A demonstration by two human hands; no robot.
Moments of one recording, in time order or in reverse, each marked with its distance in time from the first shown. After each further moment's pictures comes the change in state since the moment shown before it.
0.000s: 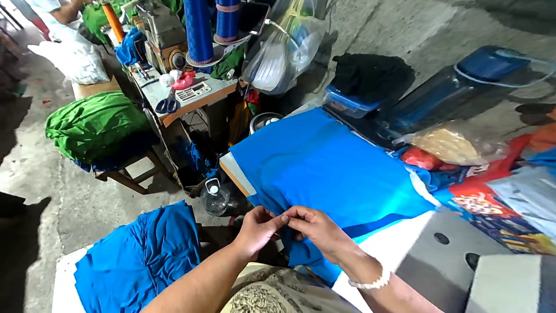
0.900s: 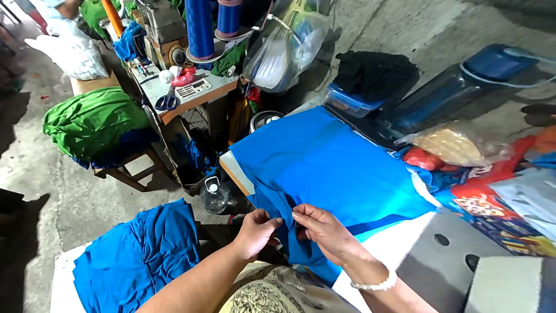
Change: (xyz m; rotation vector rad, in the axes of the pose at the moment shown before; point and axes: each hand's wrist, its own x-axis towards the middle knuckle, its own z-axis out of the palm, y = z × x) left_hand 0.001 -0.004 0.000 -0.051 -0.001 -0.078; right_hand 0.002 0.011 -0.005 0.254 0.071 0.018
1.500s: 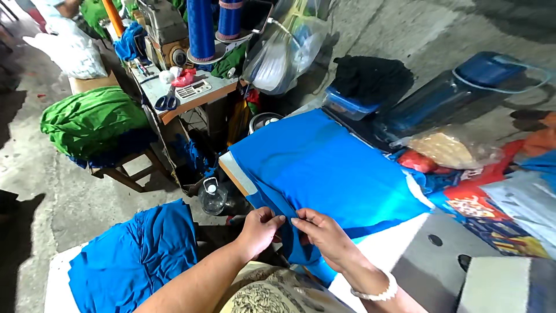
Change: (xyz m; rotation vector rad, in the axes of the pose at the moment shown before) left_hand 0.000 0.009 0.006 0.168 -0.040 0.063; right_hand -0.007 0.005 0.000 -0.127 0.064 -0.015
